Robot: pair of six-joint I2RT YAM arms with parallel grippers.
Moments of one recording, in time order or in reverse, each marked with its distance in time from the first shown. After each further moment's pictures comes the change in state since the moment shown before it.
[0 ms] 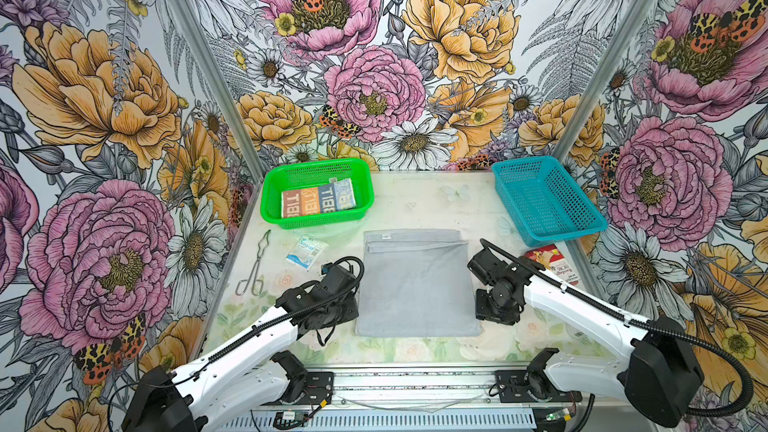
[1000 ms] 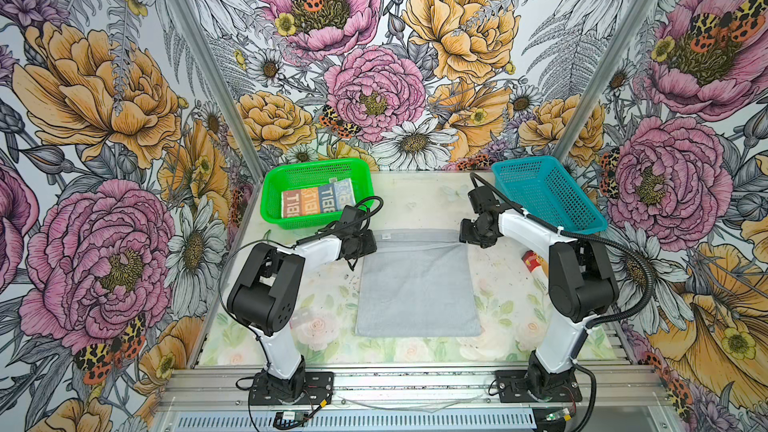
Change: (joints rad) left arm 0.263 0.816 0.409 0.503 0.193 0.261; right arm -0.327 0.565 0.435 0.445 -0.040 -0.366
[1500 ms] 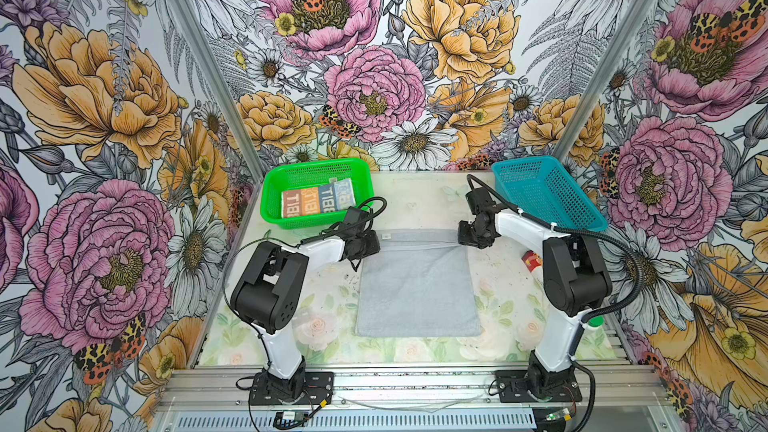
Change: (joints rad) left arm -0.018 0.016 0.000 0.034 0.005 -0.020; right arm 0.000 0.051 0.010 0.014 -0.038 0.005
